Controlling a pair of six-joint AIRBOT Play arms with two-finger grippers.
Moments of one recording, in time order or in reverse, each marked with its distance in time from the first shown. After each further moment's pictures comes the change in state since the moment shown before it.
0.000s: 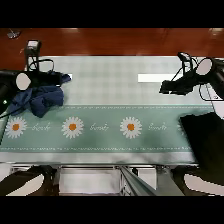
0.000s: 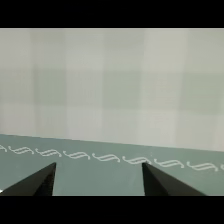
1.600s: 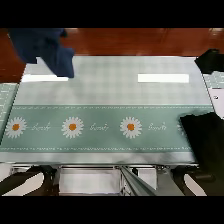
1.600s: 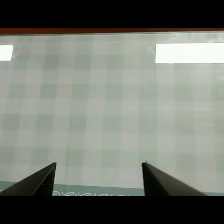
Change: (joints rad) left arm 0.087 -0.007 0.793 -0.642 -0.457 0.118; right arm 0.000 0.547 0.098 -0.093 0.020 0.049
